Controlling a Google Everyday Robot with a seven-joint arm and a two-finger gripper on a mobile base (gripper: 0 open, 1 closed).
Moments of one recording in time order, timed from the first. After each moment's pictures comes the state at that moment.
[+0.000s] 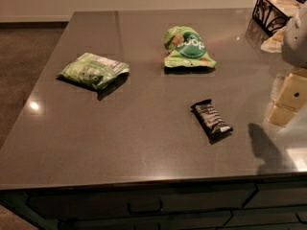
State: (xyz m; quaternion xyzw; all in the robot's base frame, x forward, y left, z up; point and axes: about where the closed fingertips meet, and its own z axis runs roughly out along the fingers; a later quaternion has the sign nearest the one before) arm 0.438 -0.217 0.976 -0.60 0.78 -0.03 0.16
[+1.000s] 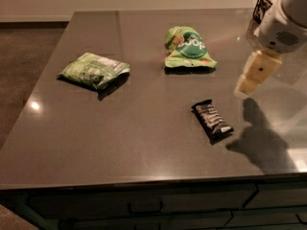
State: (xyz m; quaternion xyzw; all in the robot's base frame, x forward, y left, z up) arm 0.528 -0.222 0.963 -0.53 0.82 -0.05 0.20
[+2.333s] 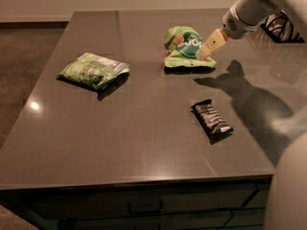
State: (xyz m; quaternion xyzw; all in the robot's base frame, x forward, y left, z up) arm 0.722 -0.219 0.906 -0.30 0.91 0.01 0.28
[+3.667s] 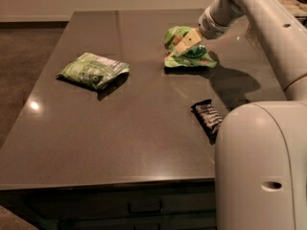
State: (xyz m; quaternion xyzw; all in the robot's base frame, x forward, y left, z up) arm 0.778 -0.157 0.869 -0.28 0.92 0.09 0.25
